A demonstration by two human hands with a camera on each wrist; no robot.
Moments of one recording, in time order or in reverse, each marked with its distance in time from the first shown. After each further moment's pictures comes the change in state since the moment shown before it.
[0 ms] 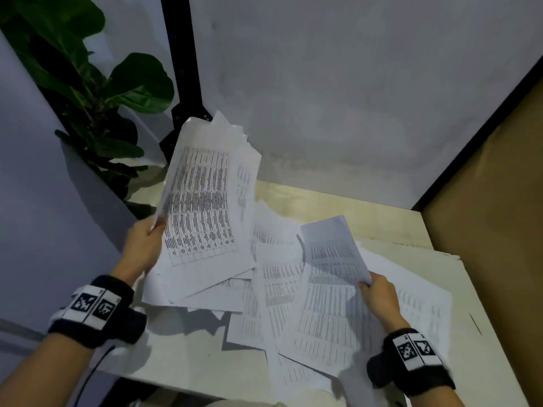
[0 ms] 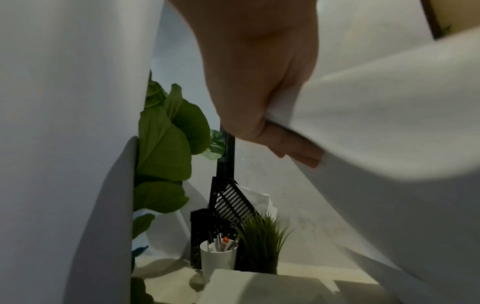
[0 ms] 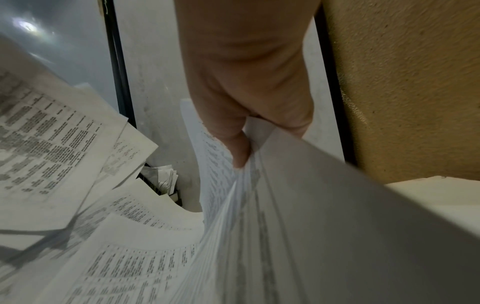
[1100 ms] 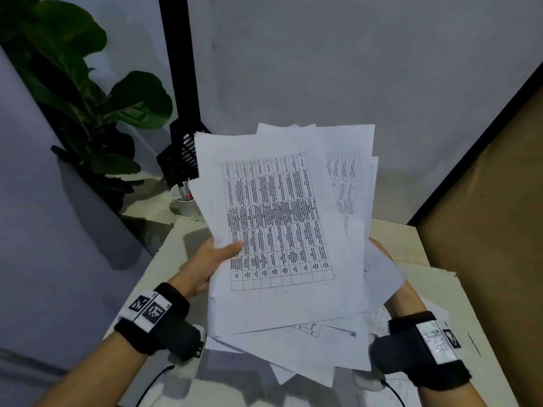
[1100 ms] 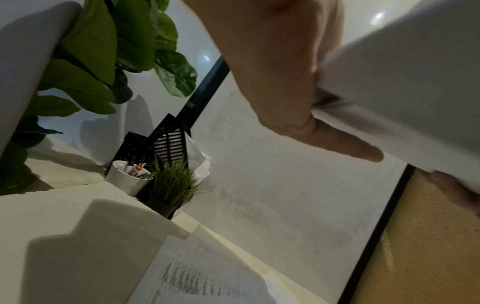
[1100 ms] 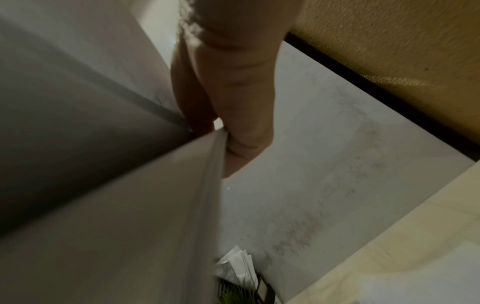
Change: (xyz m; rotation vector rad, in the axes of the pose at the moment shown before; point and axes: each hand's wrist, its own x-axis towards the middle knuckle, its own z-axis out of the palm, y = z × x) left_hand -0.025 0.053 0.070 -0.856 -0.665 -0.169; right_hand -0.017 -0.117 -0.063 0.784 0.011 0.121
